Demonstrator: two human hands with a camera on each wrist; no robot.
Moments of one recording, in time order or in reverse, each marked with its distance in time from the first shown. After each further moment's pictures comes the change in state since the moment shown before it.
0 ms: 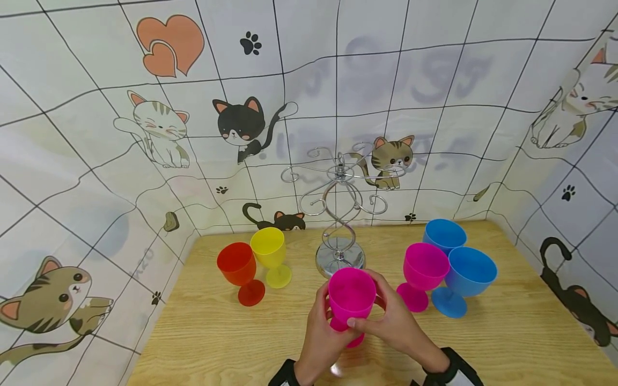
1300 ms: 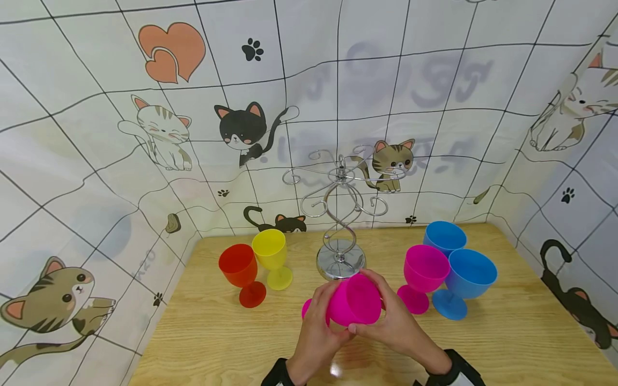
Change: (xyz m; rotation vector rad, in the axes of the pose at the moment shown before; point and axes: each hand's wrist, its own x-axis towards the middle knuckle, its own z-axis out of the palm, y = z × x) left_hand 0.002 -0.007 -0.014 0.381 0.022 0.354; right_hand -0.001 0.001 0.001 -0.043 -0.015 -0.056
